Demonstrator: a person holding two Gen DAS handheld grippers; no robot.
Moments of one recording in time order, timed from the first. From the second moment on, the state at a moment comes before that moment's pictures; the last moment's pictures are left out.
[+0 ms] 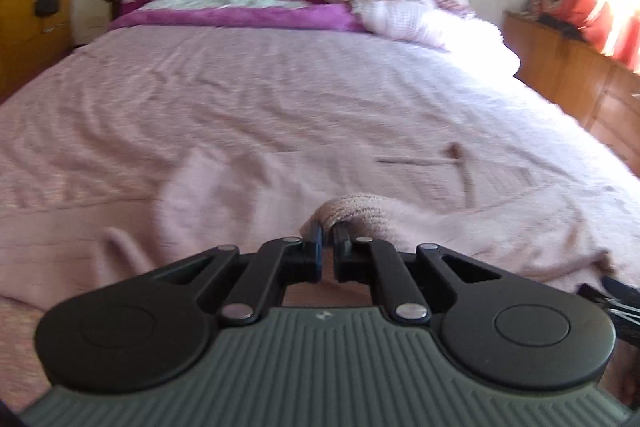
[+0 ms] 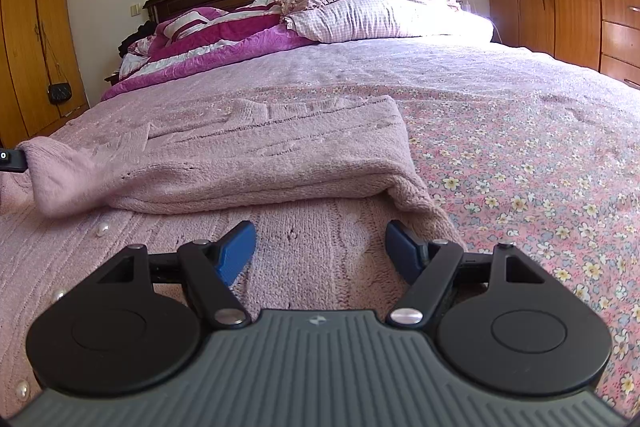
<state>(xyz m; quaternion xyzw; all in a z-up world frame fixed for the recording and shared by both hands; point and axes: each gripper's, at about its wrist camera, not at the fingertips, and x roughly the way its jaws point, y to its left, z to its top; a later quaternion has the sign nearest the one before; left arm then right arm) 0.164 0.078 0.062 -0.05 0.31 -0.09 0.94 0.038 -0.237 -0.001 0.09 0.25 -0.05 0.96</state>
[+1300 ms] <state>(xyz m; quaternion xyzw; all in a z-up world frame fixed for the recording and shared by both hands) 0.210 0.091 0.063 -0.14 0.39 -0.04 0.91 0.069 -0.243 0.024 0.08 0.26 -0.03 0.96</state>
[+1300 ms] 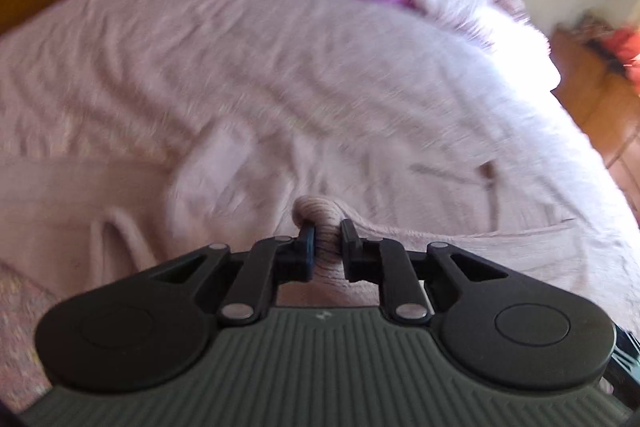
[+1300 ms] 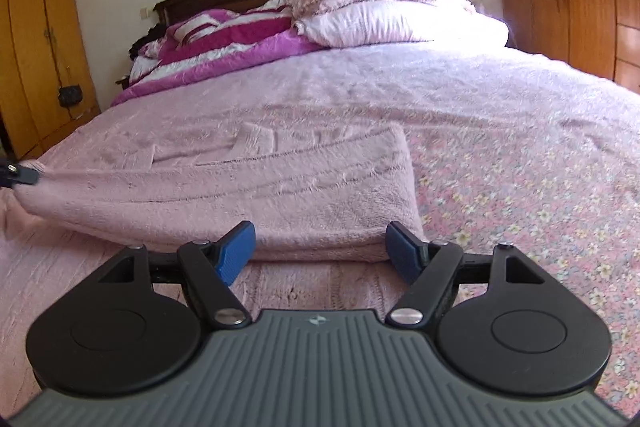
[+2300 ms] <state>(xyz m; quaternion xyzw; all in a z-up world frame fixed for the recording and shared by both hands) 0.199 0.084 0.075 -0.12 0.34 -0.13 0.92 0.184 -0.300 0.026 0.07 0.31 -0.06 0.95</state>
